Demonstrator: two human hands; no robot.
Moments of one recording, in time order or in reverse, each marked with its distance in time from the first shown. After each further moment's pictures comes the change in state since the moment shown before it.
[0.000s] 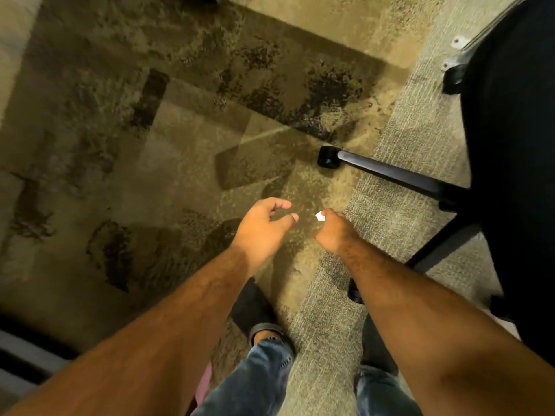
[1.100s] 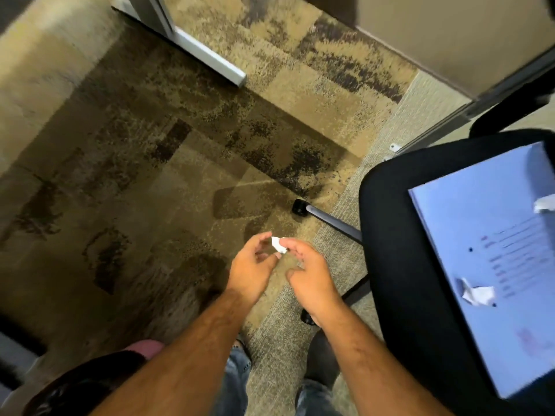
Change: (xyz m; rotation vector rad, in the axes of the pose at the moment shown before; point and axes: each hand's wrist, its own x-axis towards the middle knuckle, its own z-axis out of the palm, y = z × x) left_hand -0.129 0.067 -0.002 -0.259 0.157 0.120; right_hand -0.267 -0.080 -0.123 0.608 0.025 -0.336
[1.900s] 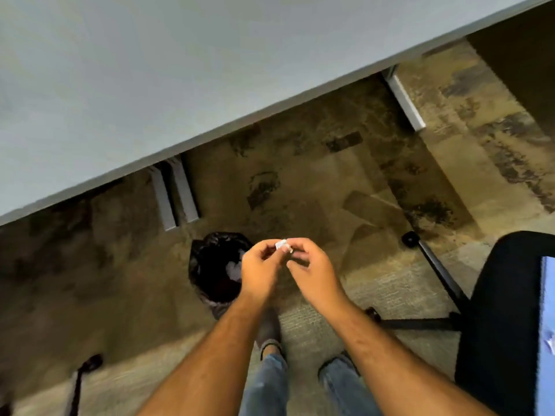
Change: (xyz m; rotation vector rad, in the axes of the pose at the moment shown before) left_hand -0.329 -0.059 -0.213 -0.559 0.728 -0.084; right_hand -0.264 -0.050 0.222 -0.396 -0.532 -0.352
